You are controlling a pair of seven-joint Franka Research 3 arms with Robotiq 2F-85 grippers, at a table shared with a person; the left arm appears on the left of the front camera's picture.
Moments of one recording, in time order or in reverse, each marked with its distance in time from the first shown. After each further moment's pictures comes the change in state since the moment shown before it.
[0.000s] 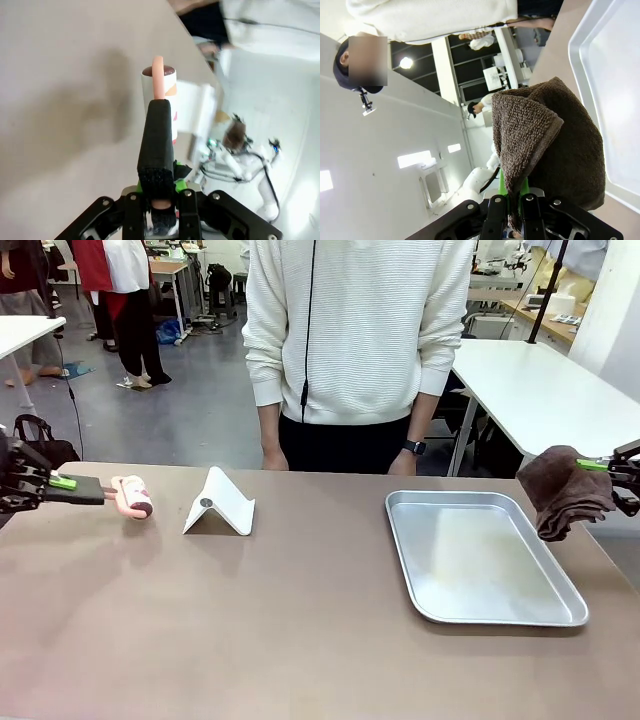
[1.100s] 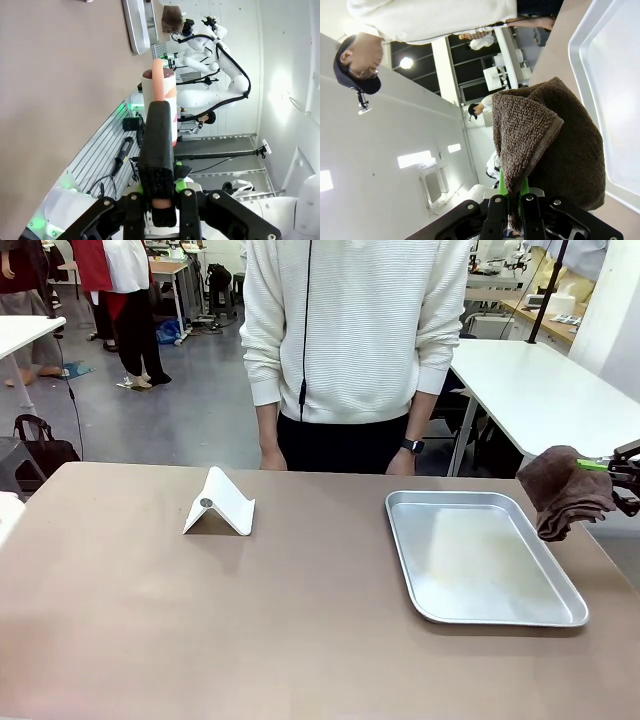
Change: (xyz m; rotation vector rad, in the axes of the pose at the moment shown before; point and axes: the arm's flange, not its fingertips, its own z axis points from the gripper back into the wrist) left arm -0.169 -0.006 0.133 -0.238 0.332 -0.283; right arm 0.000 0.000 0.000 0.000 0.000 0.000
